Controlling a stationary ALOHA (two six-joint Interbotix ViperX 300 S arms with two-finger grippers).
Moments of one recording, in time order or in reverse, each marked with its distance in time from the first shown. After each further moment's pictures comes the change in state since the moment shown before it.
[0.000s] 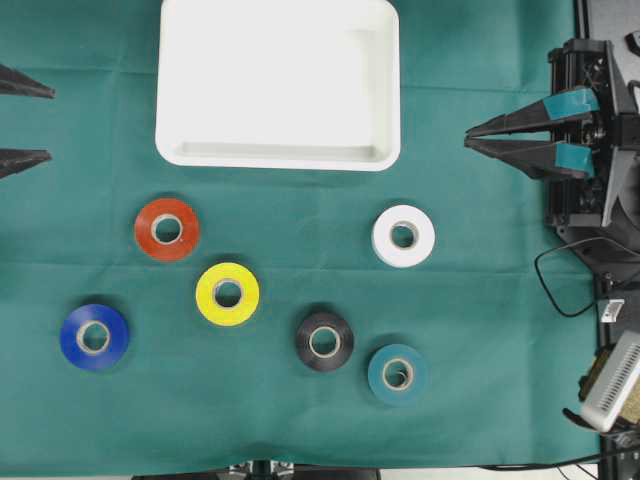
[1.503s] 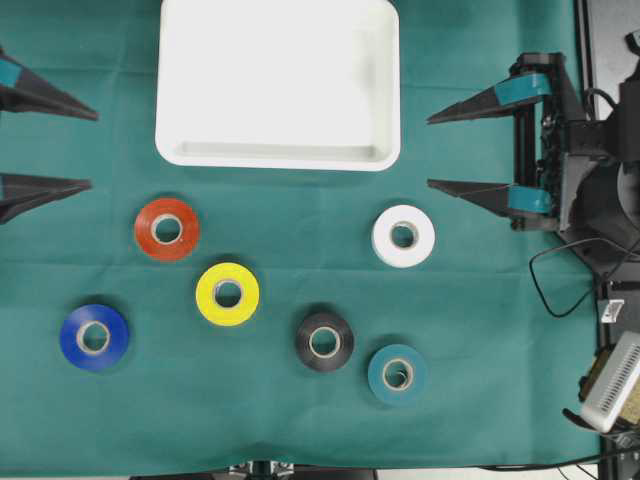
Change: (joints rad) left arm -0.017 0.184 -0.067 -0.026 0.084 -0.043; right arm -0.005 0.156 -0.026 0.000 0.038 0.049
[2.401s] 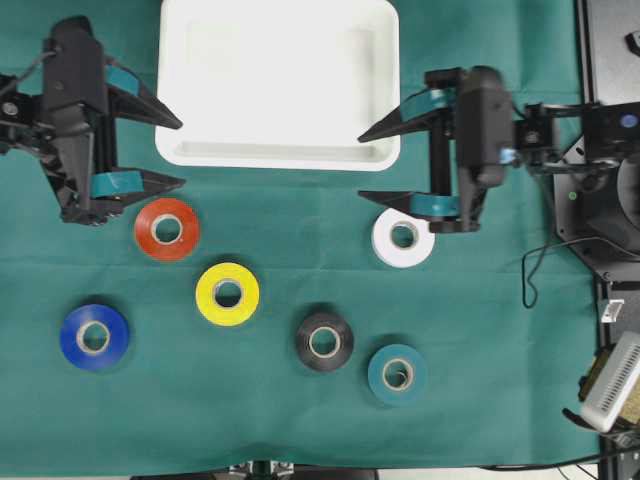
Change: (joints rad) left arm 0.057 0.423 -0.250 0.000 0.282 -0.049; right arm -0.020 0.394 -0.210 -0.002 0.239 0.012
